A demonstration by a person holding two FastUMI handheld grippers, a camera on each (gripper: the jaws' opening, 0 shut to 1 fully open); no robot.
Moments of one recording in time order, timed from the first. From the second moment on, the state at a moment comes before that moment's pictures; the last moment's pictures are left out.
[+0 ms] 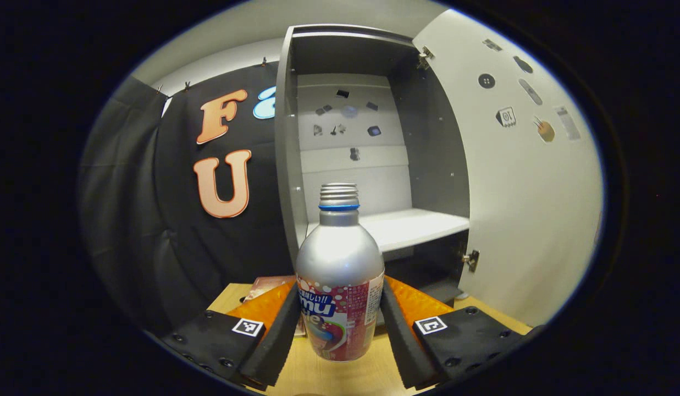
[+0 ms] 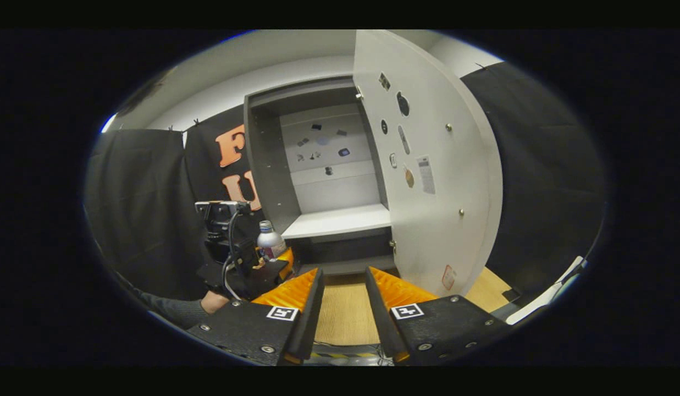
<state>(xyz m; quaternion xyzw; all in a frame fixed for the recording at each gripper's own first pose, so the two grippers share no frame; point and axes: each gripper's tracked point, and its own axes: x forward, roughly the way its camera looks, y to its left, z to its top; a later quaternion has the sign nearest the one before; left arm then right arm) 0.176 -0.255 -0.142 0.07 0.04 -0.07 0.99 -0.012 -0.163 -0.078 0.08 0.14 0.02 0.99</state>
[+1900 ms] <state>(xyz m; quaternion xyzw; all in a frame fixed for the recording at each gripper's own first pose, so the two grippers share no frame) 0.082 -0.159 -0.367 0.05 0.20 0.02 0.98 -0.042 -0.126 -0.185 0.09 0.29 0.08 0.95</state>
